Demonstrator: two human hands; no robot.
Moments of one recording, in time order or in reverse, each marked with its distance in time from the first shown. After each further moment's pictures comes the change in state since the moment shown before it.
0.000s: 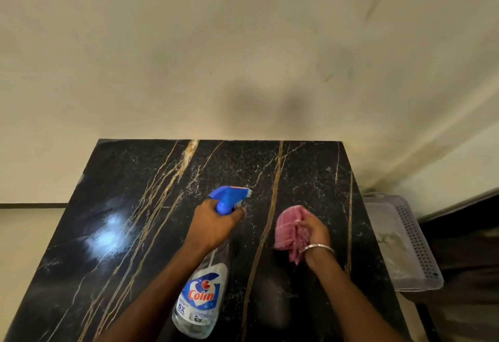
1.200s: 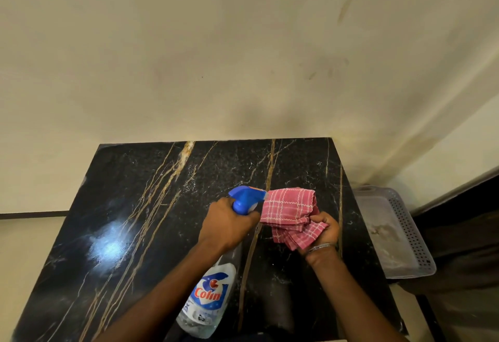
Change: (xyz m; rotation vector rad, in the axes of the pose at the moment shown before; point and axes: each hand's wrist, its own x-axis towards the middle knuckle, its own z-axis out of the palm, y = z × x) left_hand -0.035 0.024 0.030 0.105 -0.043 0.042; right_hand -0.033 -0.016 -0.026 0.596 -0.302 0.080
